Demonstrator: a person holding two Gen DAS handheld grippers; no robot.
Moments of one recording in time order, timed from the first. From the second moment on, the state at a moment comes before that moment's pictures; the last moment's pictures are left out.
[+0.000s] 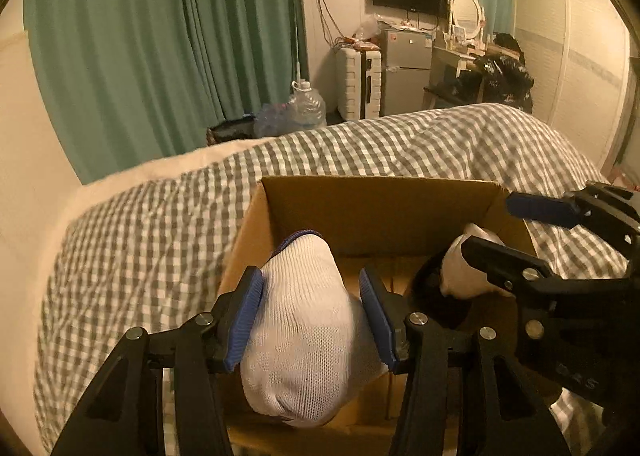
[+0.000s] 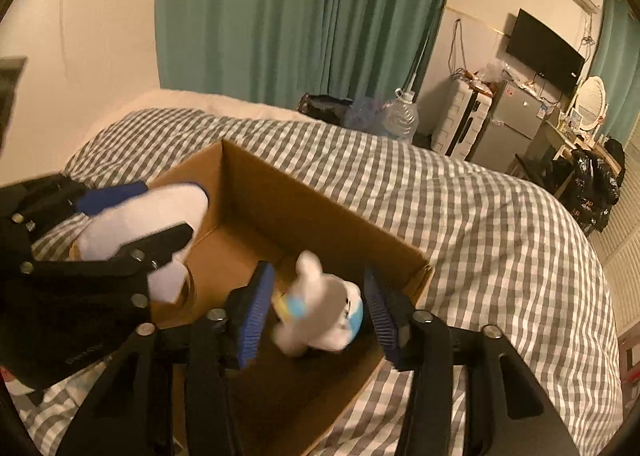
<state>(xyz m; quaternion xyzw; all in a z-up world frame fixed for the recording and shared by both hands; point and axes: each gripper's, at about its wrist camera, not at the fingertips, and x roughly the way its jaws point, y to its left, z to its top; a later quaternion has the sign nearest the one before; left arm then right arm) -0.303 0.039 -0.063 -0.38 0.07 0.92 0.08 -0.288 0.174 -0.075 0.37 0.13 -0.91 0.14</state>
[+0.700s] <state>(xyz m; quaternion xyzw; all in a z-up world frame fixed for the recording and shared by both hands) -0.173 0.002 0.044 -0.31 0.08 0.95 0.02 -0.162 0.207 0.065 0.26 0.08 -0.96 0.09</state>
